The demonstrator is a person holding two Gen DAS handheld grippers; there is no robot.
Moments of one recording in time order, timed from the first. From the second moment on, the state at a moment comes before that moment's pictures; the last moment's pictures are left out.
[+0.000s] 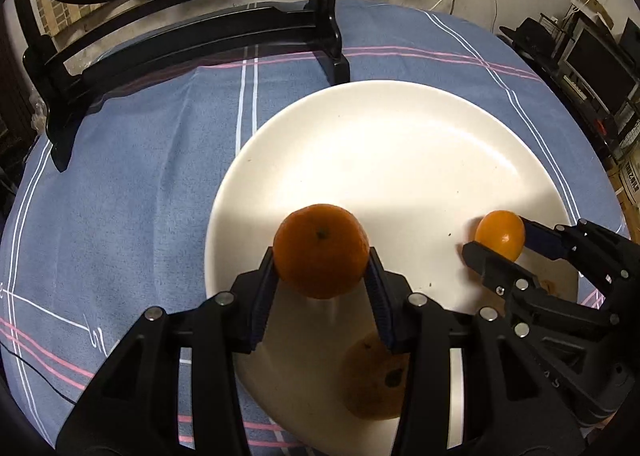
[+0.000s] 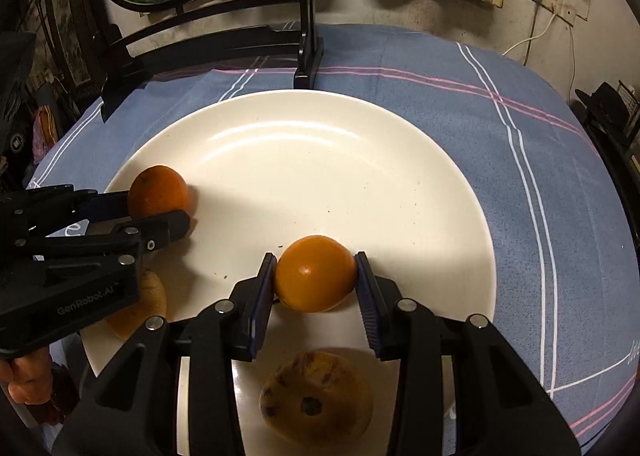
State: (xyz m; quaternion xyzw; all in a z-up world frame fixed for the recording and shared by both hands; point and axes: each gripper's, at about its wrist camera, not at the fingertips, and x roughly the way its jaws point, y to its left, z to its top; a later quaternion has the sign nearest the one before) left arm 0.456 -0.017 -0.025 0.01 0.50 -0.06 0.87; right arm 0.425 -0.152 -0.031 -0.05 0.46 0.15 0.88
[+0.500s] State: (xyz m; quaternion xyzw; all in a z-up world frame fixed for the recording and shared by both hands) left arm 0.383 -0.009 0.059 -0.01 0.40 -0.03 0.92; right arm 0.346 -0.172 0.044 -0.04 0.36 0.16 0.92
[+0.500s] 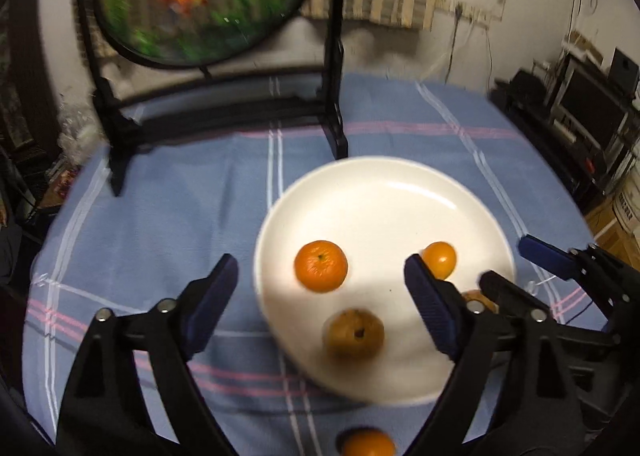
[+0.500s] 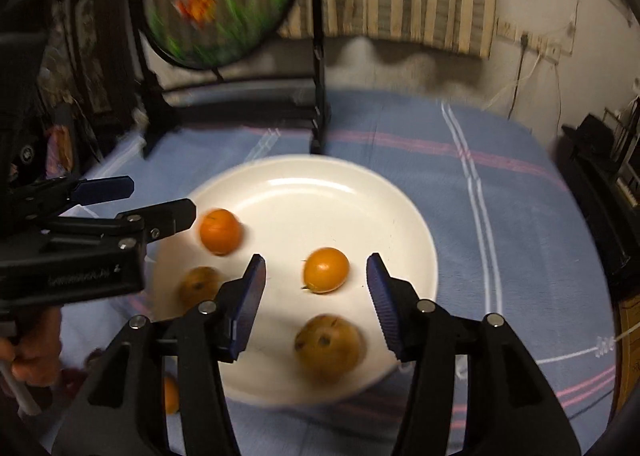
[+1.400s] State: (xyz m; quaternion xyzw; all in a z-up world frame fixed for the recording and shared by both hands) left arm 0.129 -0.020 0.005 0.01 0.37 -0.03 0.93; right arm 0.126 -0.226 -0.007 0.00 0.35 0.17 0.92
